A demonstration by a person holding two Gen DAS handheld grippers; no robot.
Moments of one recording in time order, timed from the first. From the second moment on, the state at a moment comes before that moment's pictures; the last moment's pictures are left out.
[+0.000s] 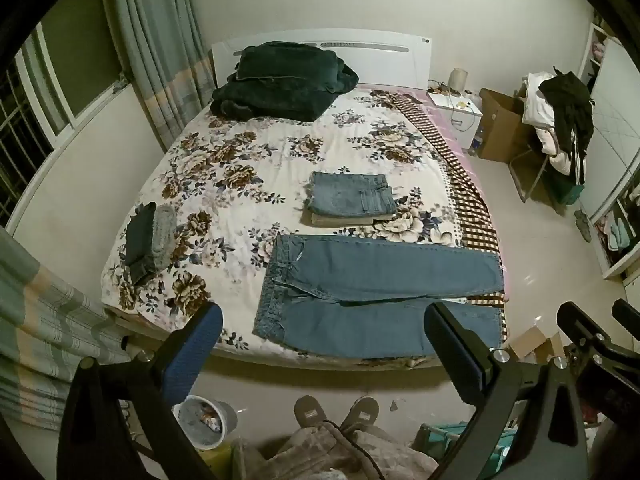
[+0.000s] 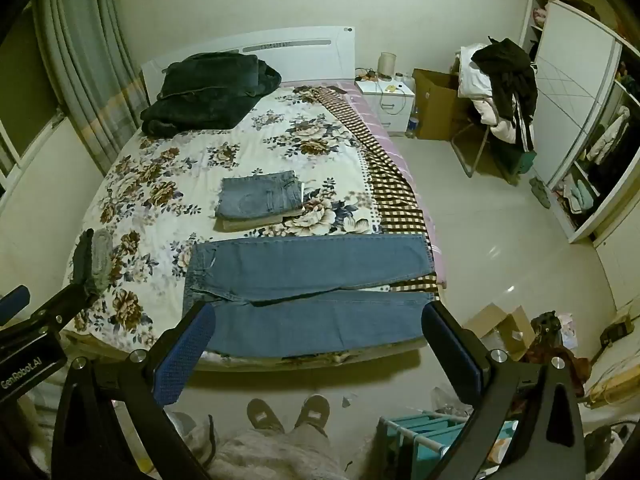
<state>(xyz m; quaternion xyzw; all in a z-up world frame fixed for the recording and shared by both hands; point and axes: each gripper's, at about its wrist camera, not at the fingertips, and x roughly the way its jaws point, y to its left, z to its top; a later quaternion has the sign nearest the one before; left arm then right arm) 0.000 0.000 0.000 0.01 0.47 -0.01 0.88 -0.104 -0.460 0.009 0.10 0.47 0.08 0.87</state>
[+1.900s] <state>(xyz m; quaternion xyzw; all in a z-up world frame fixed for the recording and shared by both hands) 0.001 -0.011 0.000 0.00 0.47 -0.01 0.88 -0.105 -0.456 0.014 0.10 0.48 0.08 0.87</state>
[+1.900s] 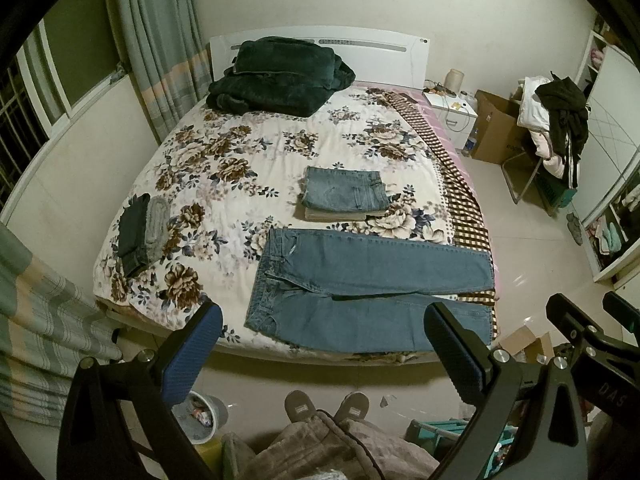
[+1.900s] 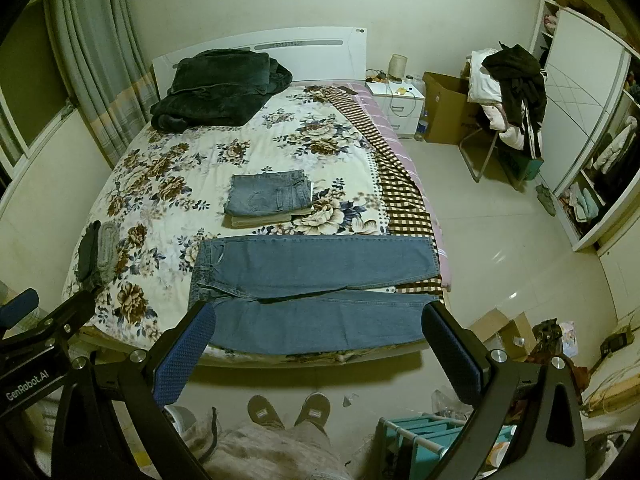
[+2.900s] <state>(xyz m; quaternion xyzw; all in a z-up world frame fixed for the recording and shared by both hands) -0.006 -0.022 -0.001 0.00 0.48 -0.01 0.88 -0.105 -0.453 0.015 0.09 0.48 0.08 0.87</state>
